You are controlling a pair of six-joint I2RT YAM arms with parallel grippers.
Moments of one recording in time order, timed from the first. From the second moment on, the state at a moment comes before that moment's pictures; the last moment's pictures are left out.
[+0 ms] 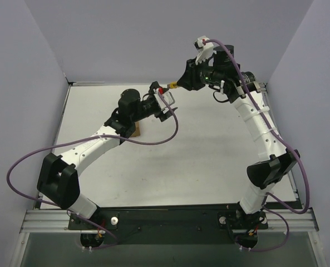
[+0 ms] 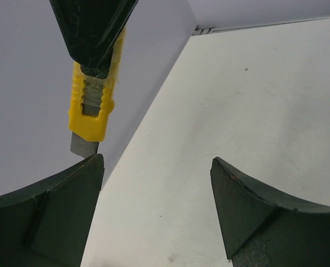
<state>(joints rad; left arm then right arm) -0.59 1.54 1.23 0.27 0.42 0.47 0.41 1.75 2.06 -0.73 -0.42 0.05</state>
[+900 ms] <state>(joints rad) -0.47 1.51 1.26 0.32 0.48 0.29 0.40 1.76 2.01 -0.81 -0.53 -0.05</state>
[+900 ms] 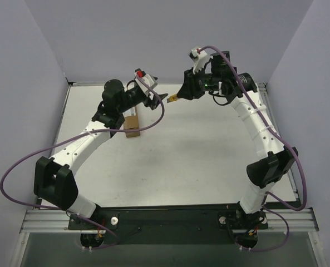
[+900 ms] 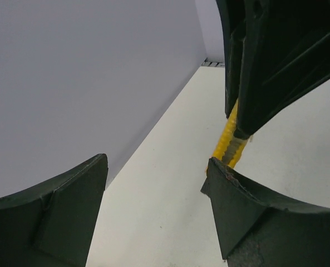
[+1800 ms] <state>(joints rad) -0.53 1.65 1.36 0.21 0.65 0.39 0.40 1.80 2.01 -0.82 -0.61 -0.01</state>
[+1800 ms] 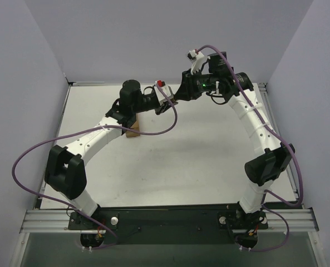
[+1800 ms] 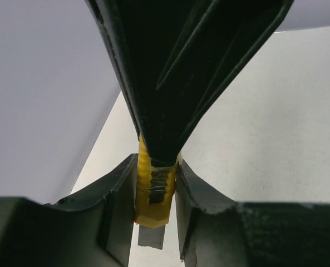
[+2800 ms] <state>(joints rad) -0.45 1.77 1.42 0.28 0.90 -0.03 0.33 1.85 2.02 -0.76 -0.87 0.07</state>
